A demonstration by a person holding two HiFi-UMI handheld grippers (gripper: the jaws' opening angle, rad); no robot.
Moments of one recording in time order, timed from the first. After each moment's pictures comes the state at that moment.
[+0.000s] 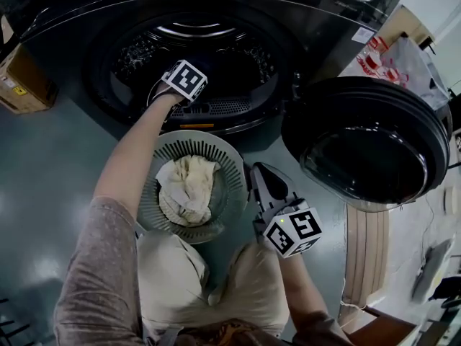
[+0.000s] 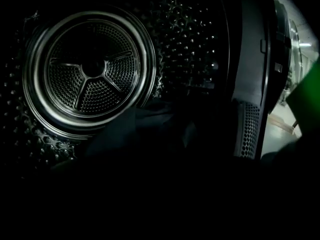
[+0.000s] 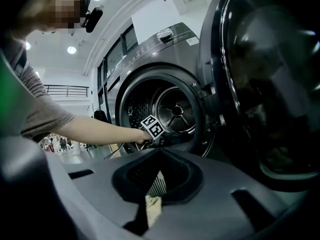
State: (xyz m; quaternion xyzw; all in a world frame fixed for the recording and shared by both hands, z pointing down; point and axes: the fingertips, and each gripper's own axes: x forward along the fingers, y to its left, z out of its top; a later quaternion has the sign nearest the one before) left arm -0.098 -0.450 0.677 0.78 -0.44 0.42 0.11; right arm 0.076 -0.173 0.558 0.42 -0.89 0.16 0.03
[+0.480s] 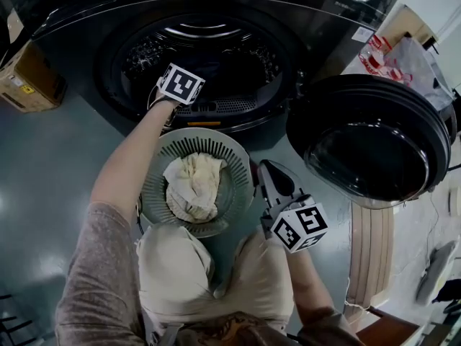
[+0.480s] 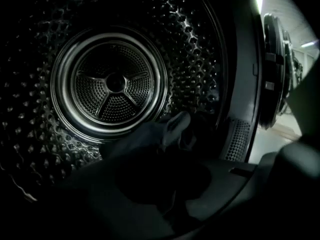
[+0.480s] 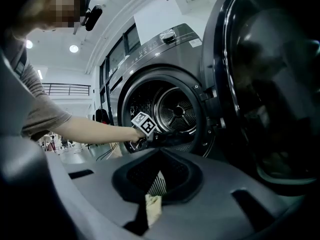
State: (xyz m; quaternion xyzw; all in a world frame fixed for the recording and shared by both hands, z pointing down) left arm -0.123 -0.430 0.627 0.78 -0.52 0.34 0.10; right arm 0.081 -0.168 0.555 0.42 -0.89 0.16 0.04
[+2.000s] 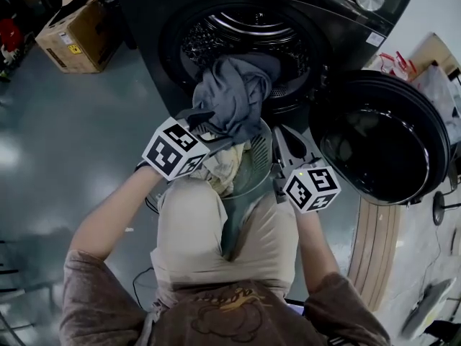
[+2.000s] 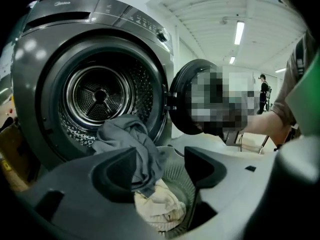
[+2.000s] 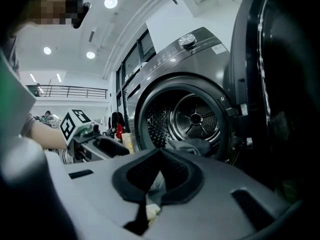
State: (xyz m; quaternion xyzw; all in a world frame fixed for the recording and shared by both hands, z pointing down) left arm -0.067 -0.128 0.543 0.87 -0.41 0.26 0.12; right arm 0.048 -0.157 0.512 0.34 -0.93 0.11 0.01
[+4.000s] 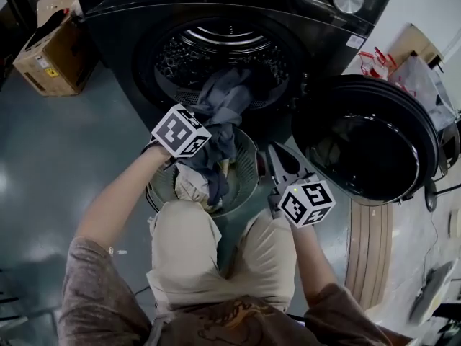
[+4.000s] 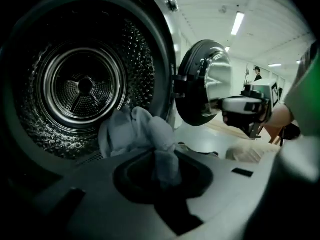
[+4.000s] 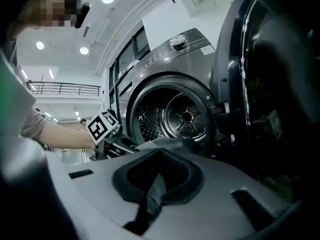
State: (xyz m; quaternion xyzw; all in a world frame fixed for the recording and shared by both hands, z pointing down) left arm -0.056 -0.213 0.584 0.87 -0.35 0.33 0.13; right arm 0.074 -0.166 0.525 0.38 -0.92 0.12 0.03
